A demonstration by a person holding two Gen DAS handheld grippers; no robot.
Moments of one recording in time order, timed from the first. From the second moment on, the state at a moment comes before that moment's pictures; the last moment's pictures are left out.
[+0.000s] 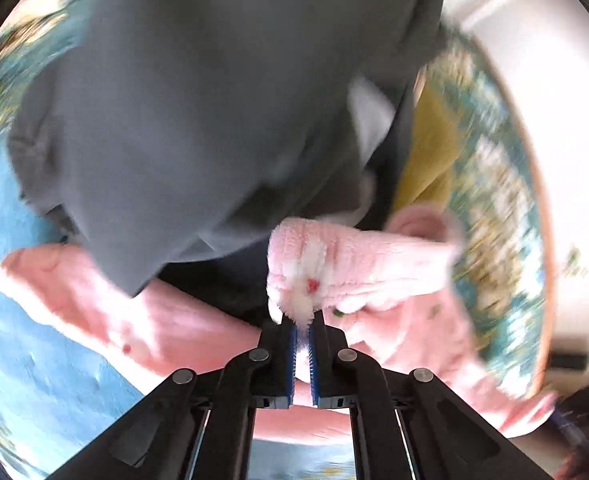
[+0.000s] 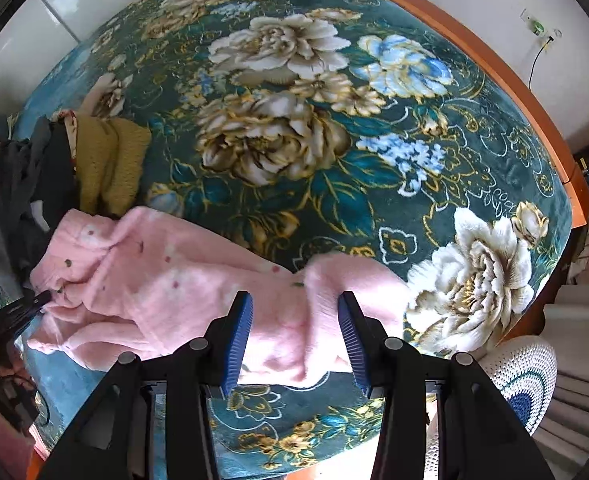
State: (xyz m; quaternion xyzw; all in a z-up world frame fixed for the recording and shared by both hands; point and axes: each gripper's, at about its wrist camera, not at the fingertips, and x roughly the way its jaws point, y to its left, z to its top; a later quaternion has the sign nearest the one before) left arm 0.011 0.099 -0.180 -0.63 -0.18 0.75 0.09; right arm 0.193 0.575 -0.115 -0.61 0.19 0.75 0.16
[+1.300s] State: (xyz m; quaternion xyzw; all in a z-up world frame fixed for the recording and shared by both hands) left arm 0.304 -0.123 -0.175 -0.61 -0.34 0.68 -0.21; right arm 0.072 0.066 -0.311 -0.73 -0.06 0.59 -0.32
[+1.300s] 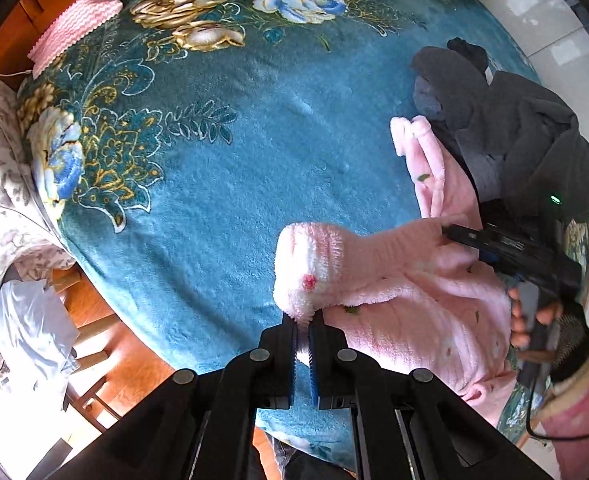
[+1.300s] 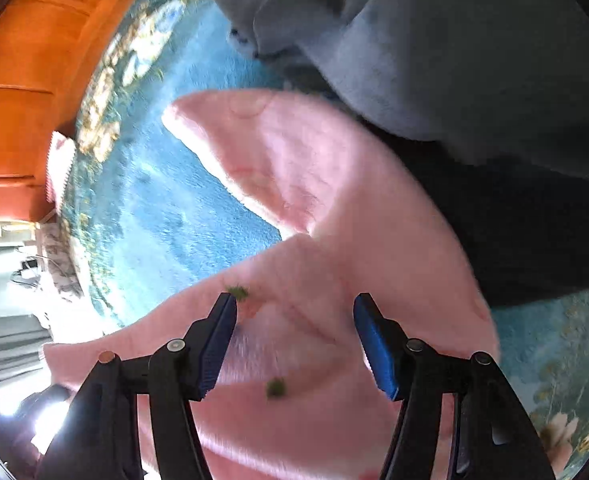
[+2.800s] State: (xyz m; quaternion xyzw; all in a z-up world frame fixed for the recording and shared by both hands) left arm 0.192 0.171 0.378 -0.19 0.09 0.98 0.08; right arm 0.118 0.435 0.289 -0.15 0.08 0.97 -0.20
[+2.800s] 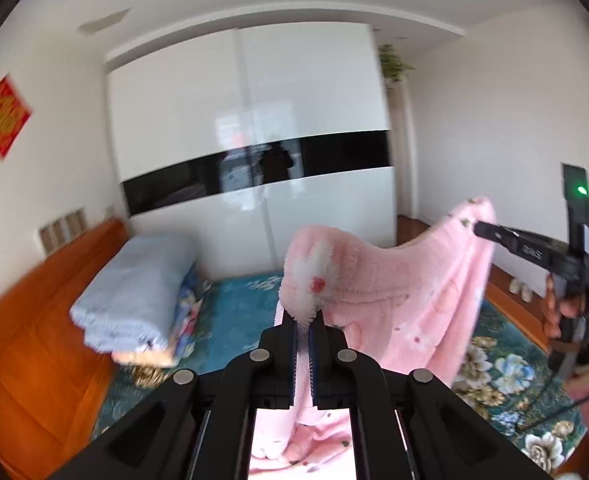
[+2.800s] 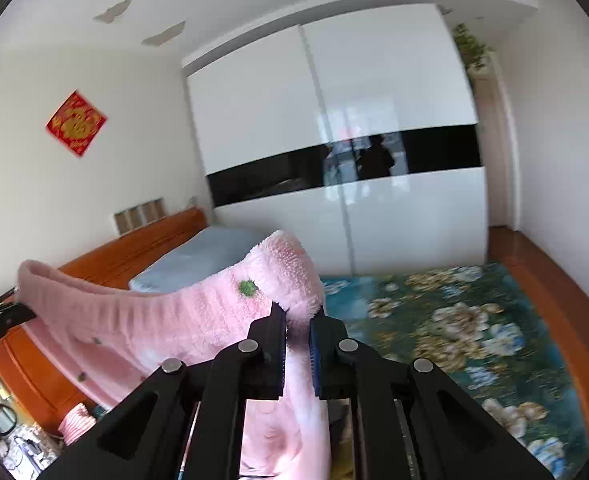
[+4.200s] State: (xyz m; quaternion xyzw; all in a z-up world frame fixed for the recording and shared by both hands) left arm 0.340 -0.270 -0.083 -0.49 -0.47 0.71 -0.19; right arm 0.104 -0.194 -0.067 -0.46 -0.25 0.76 -0.39
